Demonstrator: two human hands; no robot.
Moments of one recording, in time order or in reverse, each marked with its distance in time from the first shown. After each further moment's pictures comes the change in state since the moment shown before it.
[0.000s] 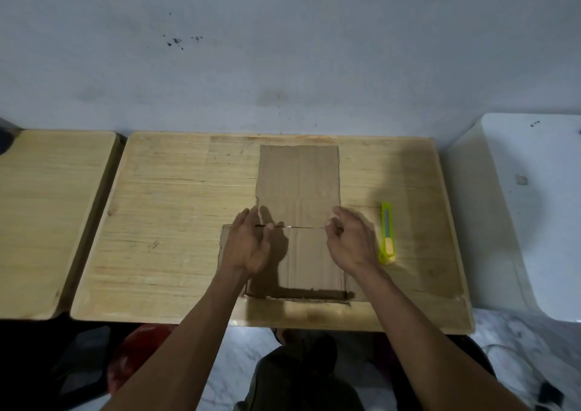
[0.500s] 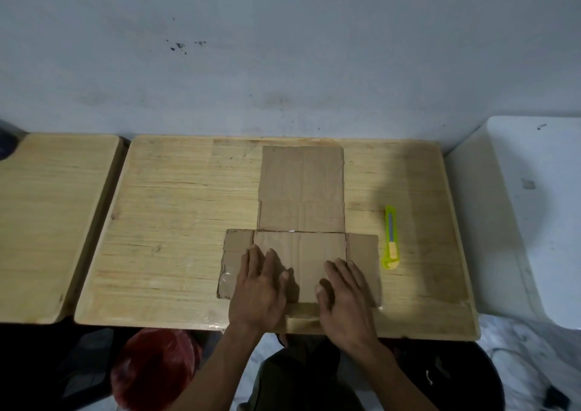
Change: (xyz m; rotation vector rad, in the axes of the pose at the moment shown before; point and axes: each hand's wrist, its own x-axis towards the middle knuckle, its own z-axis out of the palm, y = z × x) left_hand -0.063 -0.018 0.044 0.227 -0.123 -0.001; right_hand -0.086 0.042 0.037 -0.274 -0.091 -0.104
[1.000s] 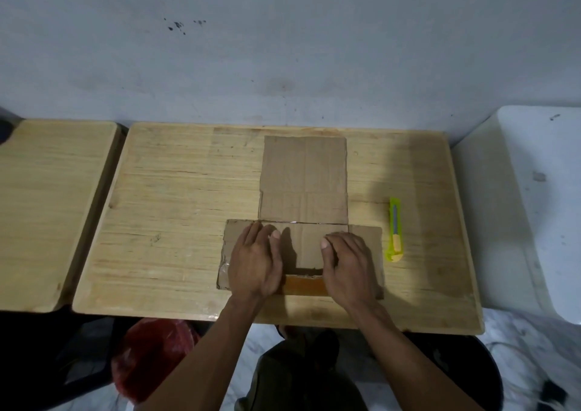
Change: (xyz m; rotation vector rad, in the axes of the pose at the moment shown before) left_hand 0.029 0.002 -0.012 -0.089 0.317 0.095; right_hand 0.046 -0.002 -0.001 0.064 0.233 -0.119
